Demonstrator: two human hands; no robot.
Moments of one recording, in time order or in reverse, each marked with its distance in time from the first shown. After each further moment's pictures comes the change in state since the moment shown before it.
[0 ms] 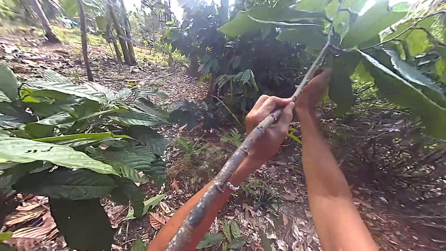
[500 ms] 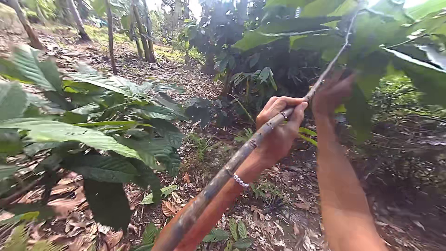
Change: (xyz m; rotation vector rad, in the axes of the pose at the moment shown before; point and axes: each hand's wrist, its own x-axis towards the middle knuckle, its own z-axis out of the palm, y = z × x) left_hand 0.004 -0.014 -0.011 -0.086 0.070 -0.090; right_hand -0.005 0.008 0.019 0.169 0.066 -0.077
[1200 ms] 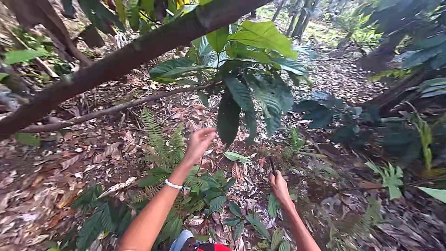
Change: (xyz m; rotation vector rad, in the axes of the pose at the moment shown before) left_hand -0.218 0.162 -0.364 0.883 0.563 -0.858; right_hand -0.464 -0.081 0.044 0.249 -1.697 -0.085
